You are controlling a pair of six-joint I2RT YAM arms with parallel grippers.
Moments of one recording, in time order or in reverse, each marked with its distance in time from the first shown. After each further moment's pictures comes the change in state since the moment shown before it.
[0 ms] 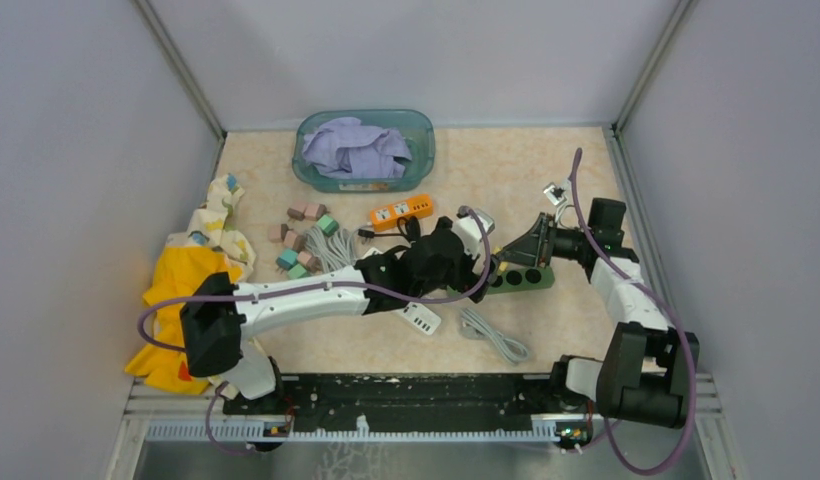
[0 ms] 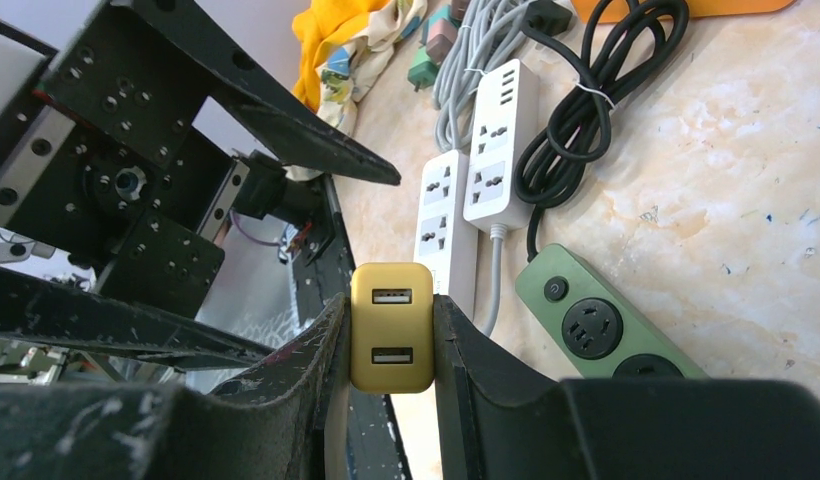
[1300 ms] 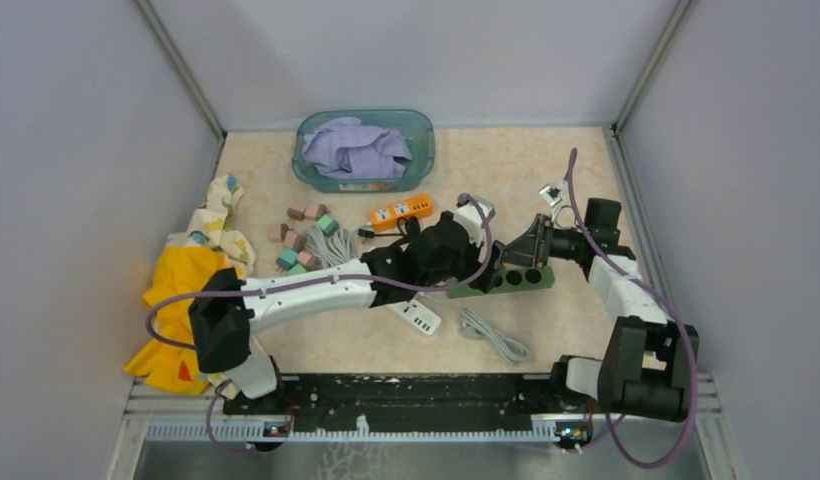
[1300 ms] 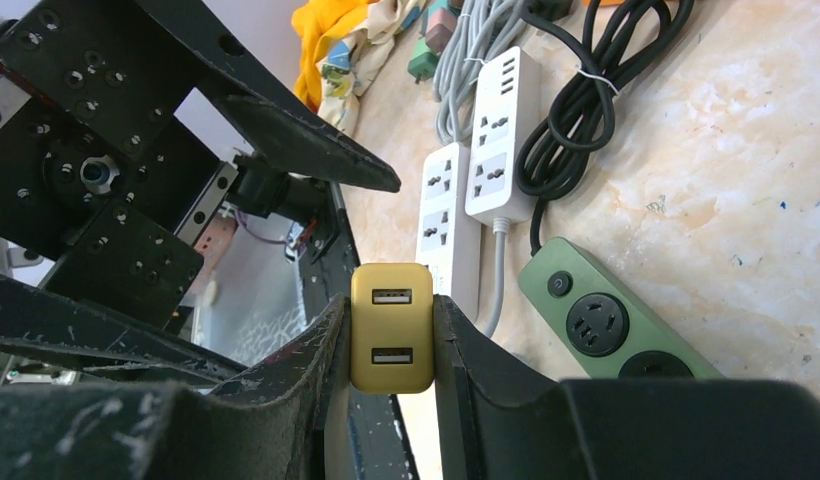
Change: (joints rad) left arm 0.023 0.034 0.040 0.012 0.039 -0.119; right arm 0.021 0.025 0.000 0.000 0.012 0.015
